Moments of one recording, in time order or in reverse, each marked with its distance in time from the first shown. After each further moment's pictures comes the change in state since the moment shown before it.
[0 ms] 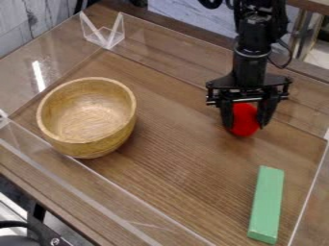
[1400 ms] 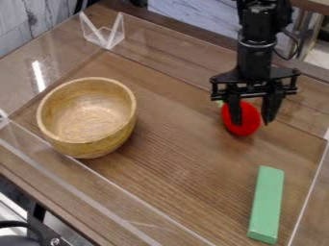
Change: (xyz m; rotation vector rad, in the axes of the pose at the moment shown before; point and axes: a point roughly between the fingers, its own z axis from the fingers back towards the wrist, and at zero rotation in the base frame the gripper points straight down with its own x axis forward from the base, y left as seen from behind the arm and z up) arm -0.009 -0.003 0.013 -0.023 0.055 0.018
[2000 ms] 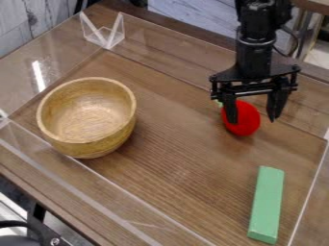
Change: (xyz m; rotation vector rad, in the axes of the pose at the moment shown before) arm -0.001 -0.001 0.005 -0.024 -0.025 0.018
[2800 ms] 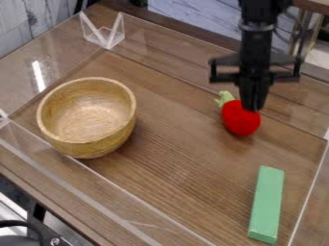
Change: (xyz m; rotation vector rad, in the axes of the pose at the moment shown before) arm 0.016 0.011 0.034 -0.016 -0.020 -0.172
